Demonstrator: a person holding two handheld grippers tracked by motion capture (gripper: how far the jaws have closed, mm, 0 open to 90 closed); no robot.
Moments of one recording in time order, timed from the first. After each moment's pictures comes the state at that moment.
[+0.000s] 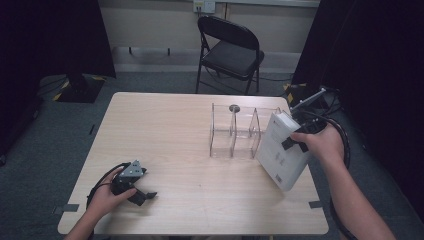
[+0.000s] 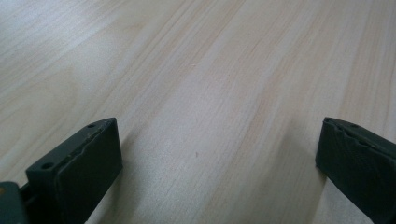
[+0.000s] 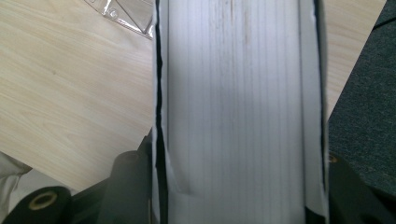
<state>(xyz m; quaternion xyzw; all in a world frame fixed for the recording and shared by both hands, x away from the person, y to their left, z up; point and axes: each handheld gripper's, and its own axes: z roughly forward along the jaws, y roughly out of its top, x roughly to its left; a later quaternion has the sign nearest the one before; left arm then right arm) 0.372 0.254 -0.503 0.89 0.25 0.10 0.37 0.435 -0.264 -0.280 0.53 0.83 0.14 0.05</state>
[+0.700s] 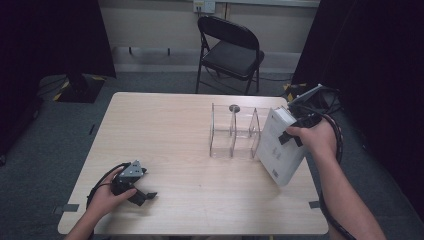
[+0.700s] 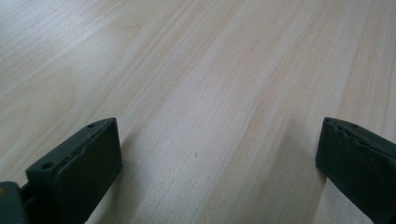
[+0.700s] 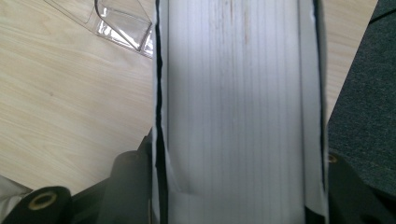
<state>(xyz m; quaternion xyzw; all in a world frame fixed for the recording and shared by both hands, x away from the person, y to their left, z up) 0.371 0.254 -0.503 0.89 0.25 0.10 0.37 0.449 -0.257 -0.279 0.56 0.82 0.14 0.06</state>
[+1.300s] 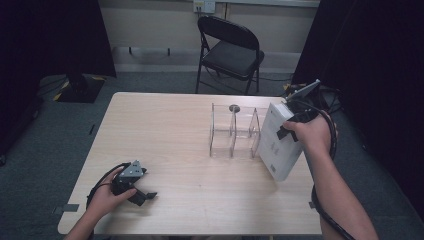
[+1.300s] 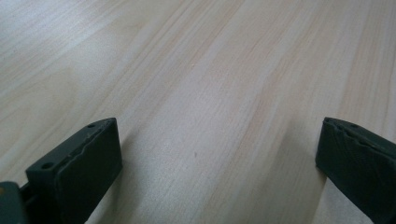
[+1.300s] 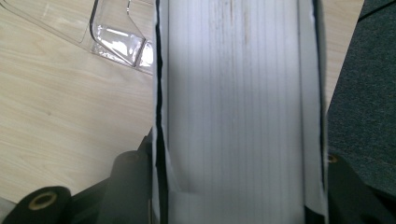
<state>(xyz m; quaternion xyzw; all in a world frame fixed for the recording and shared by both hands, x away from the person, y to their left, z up) 0.371 0.254 -0.502 0.89 0.25 0.10 0.37 0.459 -0.249 -0.274 0.58 0.80 0.14 0.07</state>
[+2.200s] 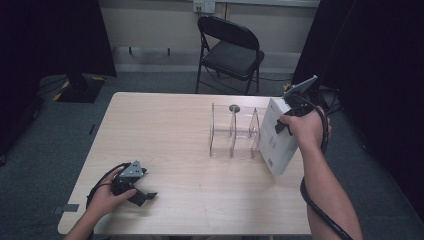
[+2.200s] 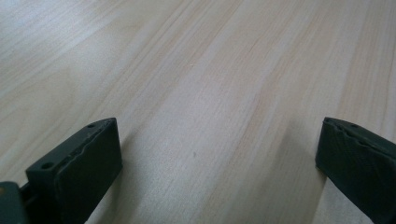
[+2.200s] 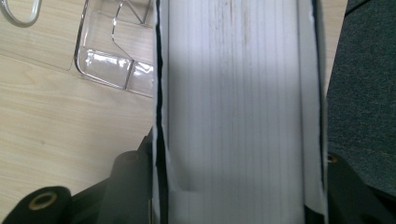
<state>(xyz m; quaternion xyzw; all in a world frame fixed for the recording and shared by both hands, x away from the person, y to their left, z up) 0.371 0.254 -0.502 0.89 0.25 0.10 0.37 0.477 -0.244 -0.276 0.61 0.77 0.14 0.08</state>
